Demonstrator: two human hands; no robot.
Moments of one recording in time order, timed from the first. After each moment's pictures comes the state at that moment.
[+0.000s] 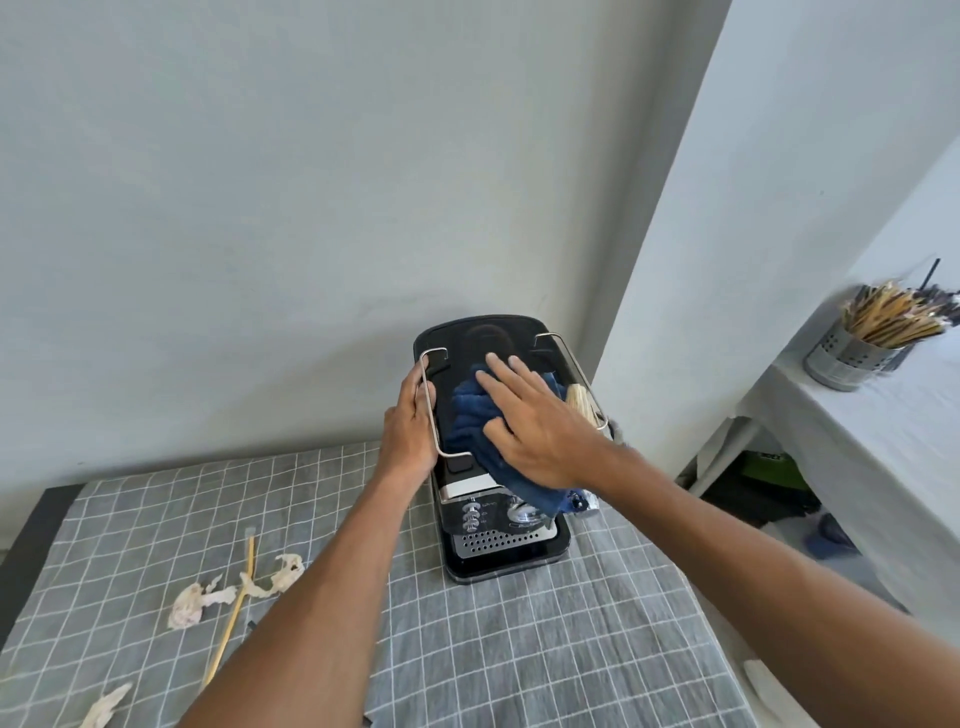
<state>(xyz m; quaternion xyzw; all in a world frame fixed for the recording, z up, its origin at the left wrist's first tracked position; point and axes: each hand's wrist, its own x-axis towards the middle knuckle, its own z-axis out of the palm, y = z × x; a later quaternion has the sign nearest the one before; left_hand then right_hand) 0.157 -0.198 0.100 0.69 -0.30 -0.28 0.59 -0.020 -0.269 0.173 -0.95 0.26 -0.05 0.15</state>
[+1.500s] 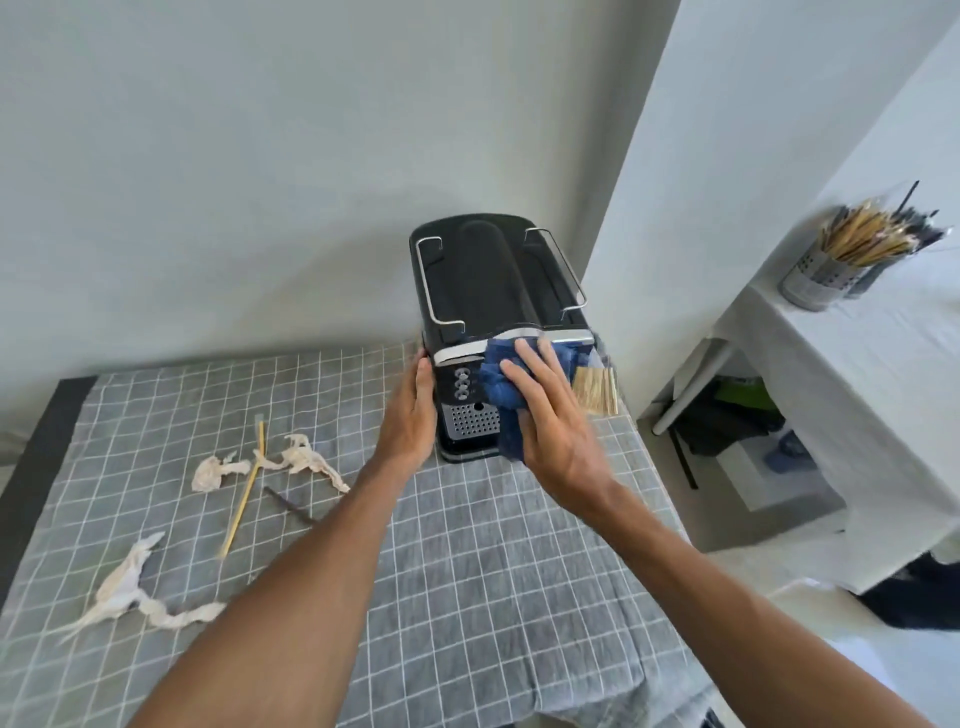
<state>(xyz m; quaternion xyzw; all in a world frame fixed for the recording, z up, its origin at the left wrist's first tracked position) 0.079 -0.090 0.066 0.74 -0.36 -0.27 0.51 -0.109 -0.155 0.098 -0.89 0.25 -0.33 0.17</state>
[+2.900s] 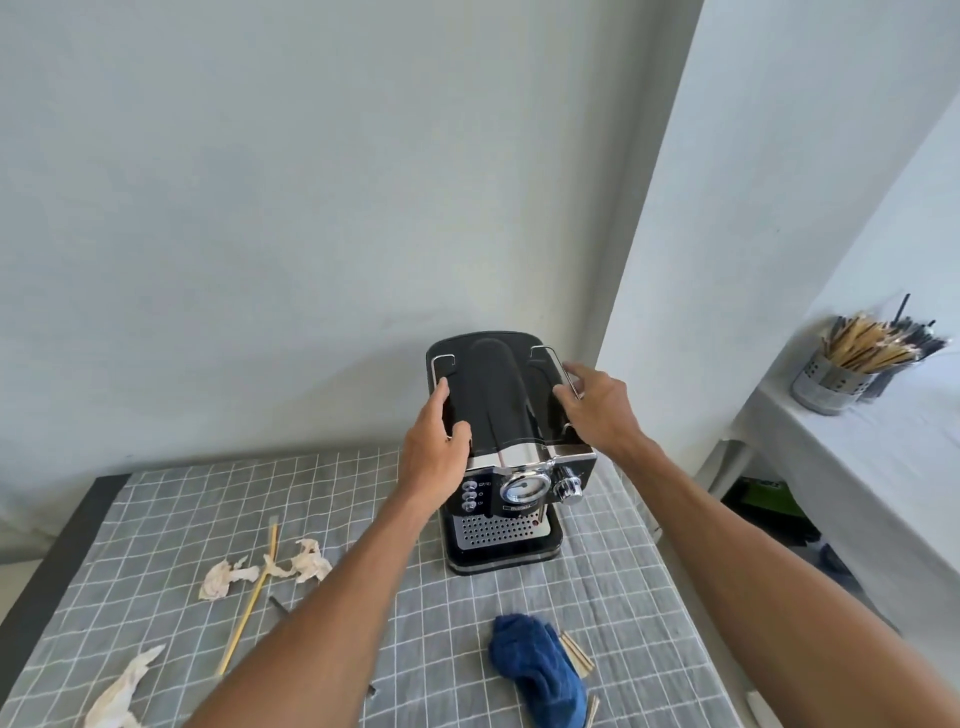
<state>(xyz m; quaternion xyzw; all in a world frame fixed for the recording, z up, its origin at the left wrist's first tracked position) 0.092 -0.141 0.143 0.77 -0.40 -0.19 0.47 -0.072 -0.303 0.176 -0.78 0.47 -0.27 0.31</state>
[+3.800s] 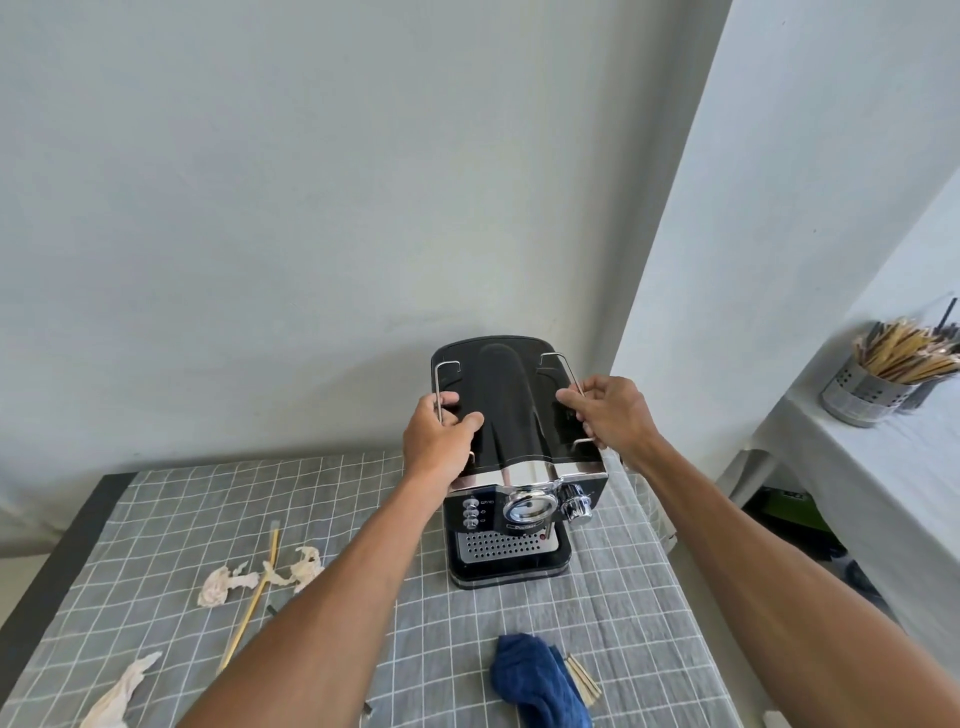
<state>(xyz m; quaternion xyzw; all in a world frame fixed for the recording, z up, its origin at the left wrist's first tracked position) 0.102 -0.179 0.147 0.79 -0.22 -0.22 0.53 -0.070 -0.327 0.174 -0.68 0.46 -0.26 0.50</state>
